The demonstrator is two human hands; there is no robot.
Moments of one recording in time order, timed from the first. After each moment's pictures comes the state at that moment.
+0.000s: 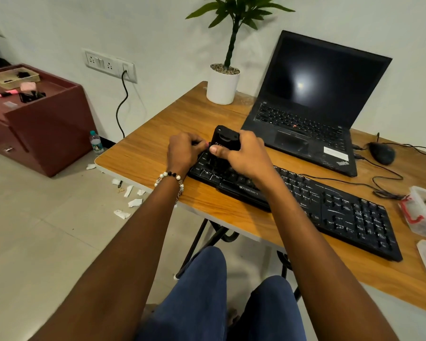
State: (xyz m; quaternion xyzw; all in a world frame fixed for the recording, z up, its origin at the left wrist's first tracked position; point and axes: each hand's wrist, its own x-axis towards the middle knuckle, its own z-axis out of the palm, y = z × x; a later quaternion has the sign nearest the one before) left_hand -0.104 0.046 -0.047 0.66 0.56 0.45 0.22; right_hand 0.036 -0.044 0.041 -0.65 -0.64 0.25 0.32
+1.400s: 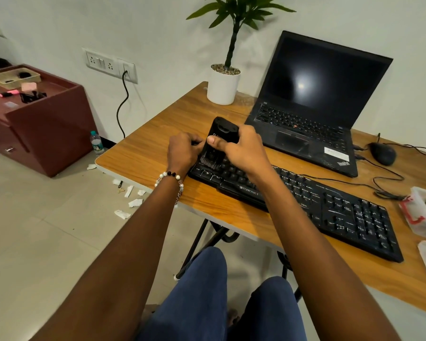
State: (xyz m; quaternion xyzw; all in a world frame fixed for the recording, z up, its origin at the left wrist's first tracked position) left_hand -0.105 0.036 -0.036 0.65 0.58 0.45 0.23; right_hand 0.027 -0.041 0.047 -0.63 -0.61 0.28 0.39
